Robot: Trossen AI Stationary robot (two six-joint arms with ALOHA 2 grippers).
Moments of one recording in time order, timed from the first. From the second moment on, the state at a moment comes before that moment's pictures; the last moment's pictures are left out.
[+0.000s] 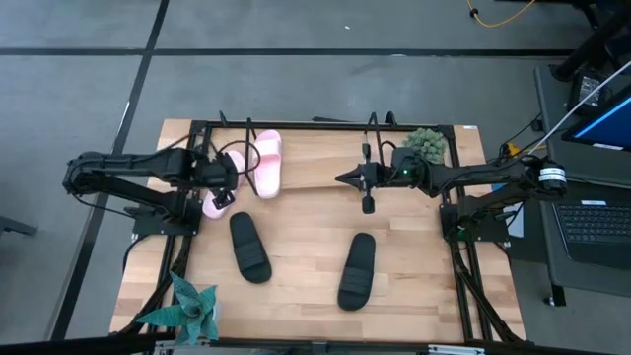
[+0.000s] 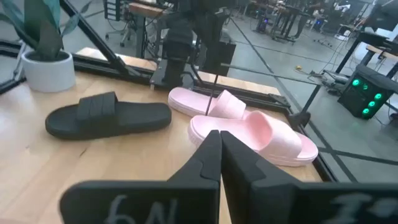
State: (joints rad) left arm 0.05 1.02 0.99 -1.37 -0.48 -0.46; right arm -0.19 1.30 0.65 0.49 -0.16 -0.26
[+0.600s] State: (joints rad) left arm 0.05 1.08 0.99 -1.35 -0.42 -0.47; right arm -0.20 1.36 0.65 0.49 -0.16 -0.29
